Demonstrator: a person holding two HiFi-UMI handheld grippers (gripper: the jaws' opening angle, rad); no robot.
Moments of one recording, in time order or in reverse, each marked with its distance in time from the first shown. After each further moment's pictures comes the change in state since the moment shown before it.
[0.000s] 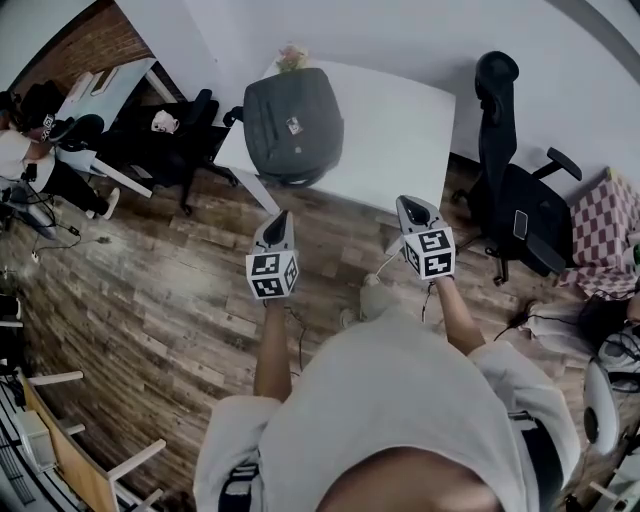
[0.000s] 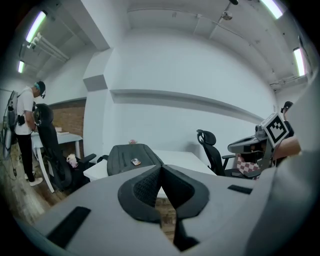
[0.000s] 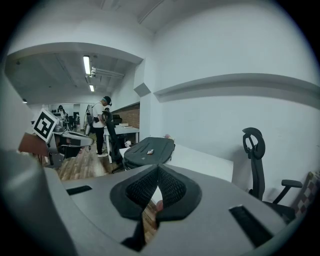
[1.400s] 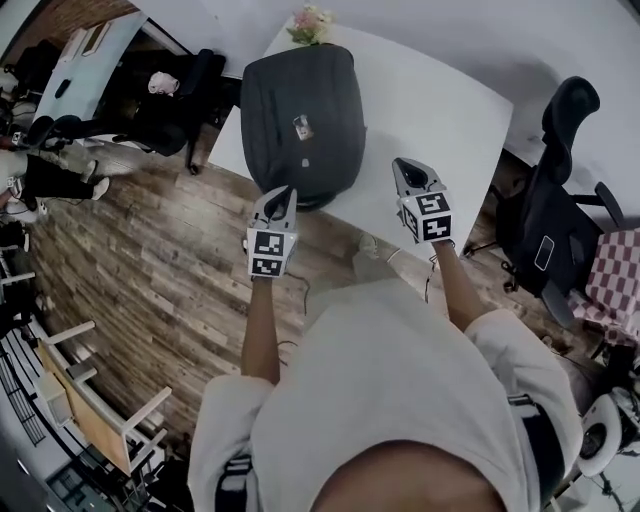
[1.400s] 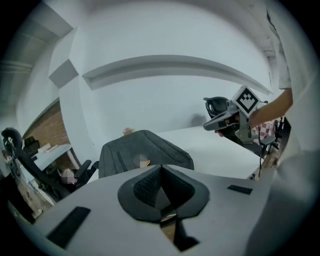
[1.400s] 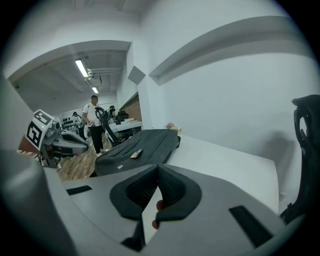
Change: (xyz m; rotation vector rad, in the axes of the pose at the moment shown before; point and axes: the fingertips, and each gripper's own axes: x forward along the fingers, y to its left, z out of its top) left arm 0.198 0.066 -0.004 0.251 0.265 -0.020; right arm 0.258 -0.090 0.002 0.086 0.117 0.191
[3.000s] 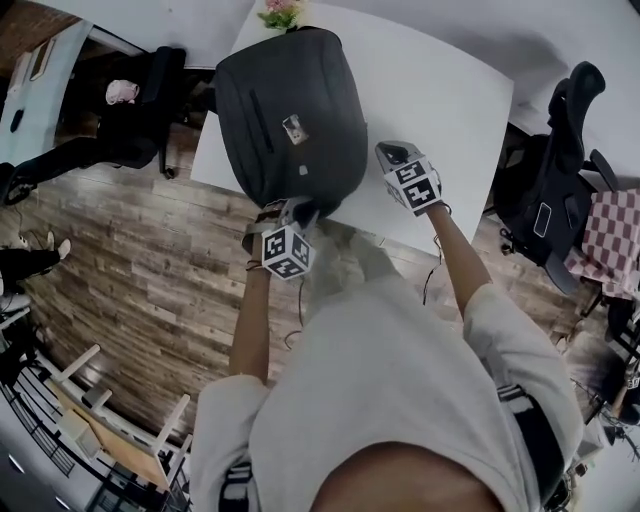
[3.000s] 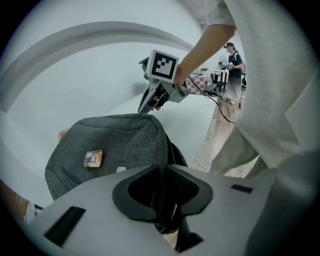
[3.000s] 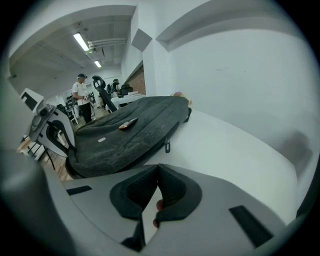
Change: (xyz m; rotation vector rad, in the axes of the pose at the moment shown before) left arm 0.058 -0.046 -0.091 0.603 0.268 -0.513; right arm 0.112 -0.001 -0.069 -0.105 0.296 0.054
